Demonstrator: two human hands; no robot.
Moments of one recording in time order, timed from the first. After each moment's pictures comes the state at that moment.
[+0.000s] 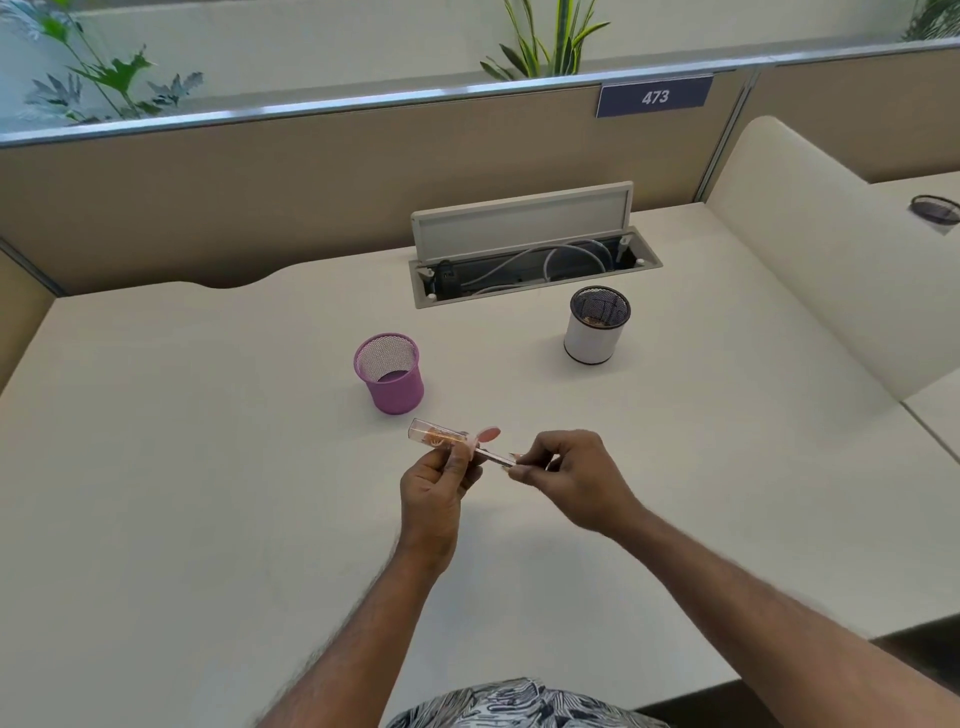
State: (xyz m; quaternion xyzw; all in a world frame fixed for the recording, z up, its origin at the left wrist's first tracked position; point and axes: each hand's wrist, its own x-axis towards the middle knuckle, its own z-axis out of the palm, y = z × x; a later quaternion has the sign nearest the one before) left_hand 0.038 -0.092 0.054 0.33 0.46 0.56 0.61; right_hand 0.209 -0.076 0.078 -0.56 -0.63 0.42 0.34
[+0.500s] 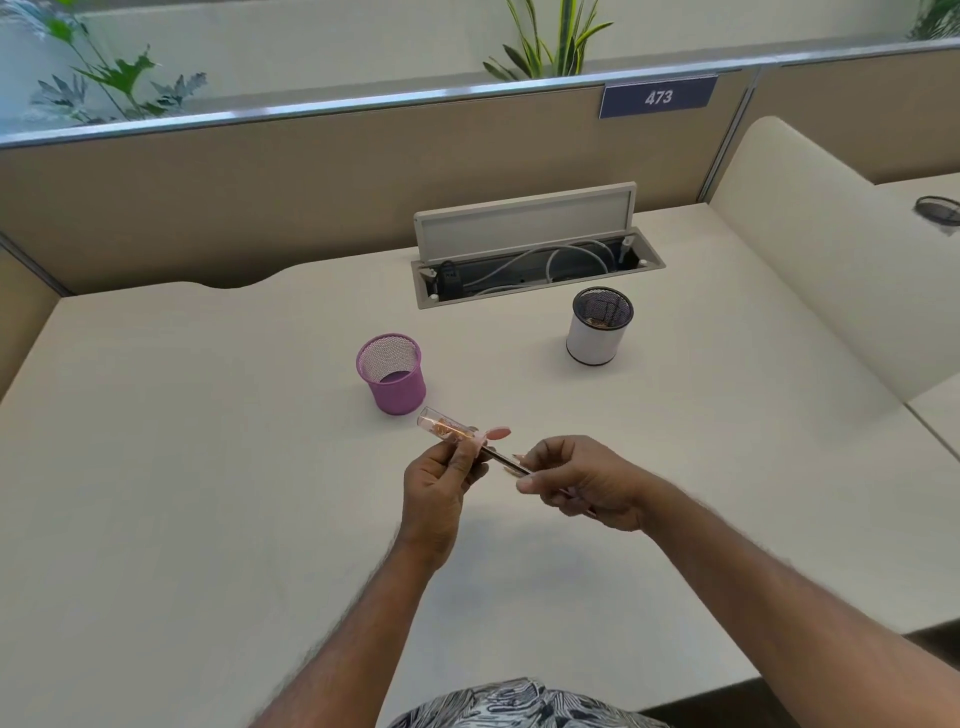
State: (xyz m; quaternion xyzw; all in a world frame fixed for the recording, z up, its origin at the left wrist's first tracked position) left_hand 0.034 -0.091 0.063 0.39 0.44 0.53 0.61; right_hand 0.226 -0.063 0.086 -0.48 -0.39 0.75 0.22
